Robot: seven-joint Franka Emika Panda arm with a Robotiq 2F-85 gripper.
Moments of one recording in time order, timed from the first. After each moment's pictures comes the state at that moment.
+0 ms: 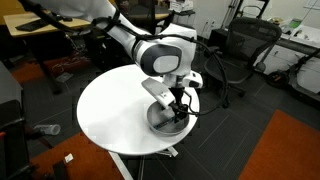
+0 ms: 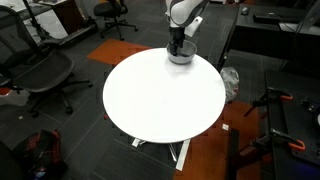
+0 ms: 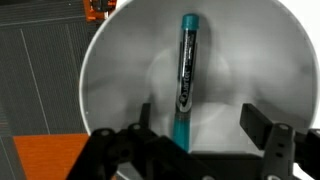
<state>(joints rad) -0.26 0.85 -0.08 -1.50 -0.07 2.32 -0.17</state>
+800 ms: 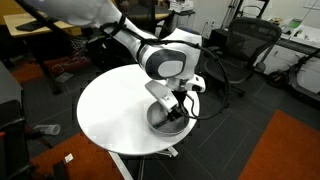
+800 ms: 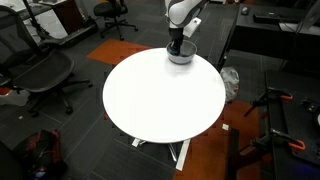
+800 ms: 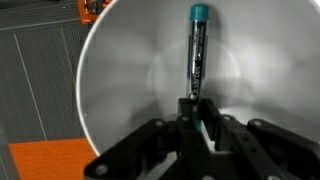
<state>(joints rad) -0.28 0.90 -0.07 -1.43 -0.05 2.29 -0.17</state>
